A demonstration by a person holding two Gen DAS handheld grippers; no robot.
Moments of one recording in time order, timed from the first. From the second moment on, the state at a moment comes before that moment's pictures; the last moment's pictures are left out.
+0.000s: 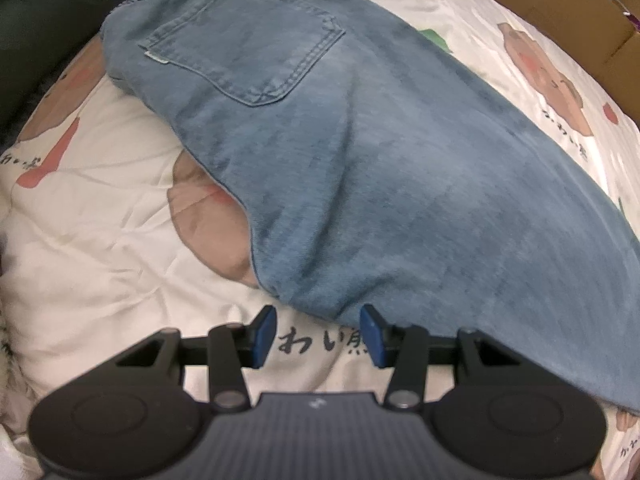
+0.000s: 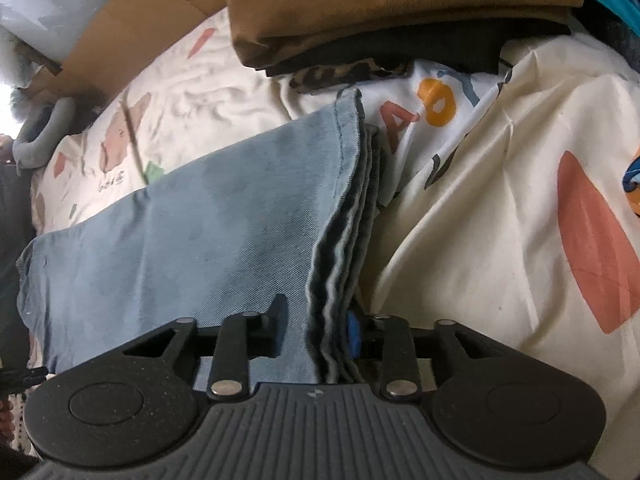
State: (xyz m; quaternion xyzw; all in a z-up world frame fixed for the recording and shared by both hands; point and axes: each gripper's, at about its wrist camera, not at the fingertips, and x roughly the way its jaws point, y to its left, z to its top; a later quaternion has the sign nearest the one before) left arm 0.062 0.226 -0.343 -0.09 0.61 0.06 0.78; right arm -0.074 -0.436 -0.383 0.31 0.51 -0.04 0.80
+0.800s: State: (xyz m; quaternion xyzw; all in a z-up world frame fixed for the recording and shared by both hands) left arm 0.061 0.229 -0.346 -0.09 0.61 0.06 0.78; right arm -0.055 -0.428 -0.360 0.29 0.51 -0.01 0.81
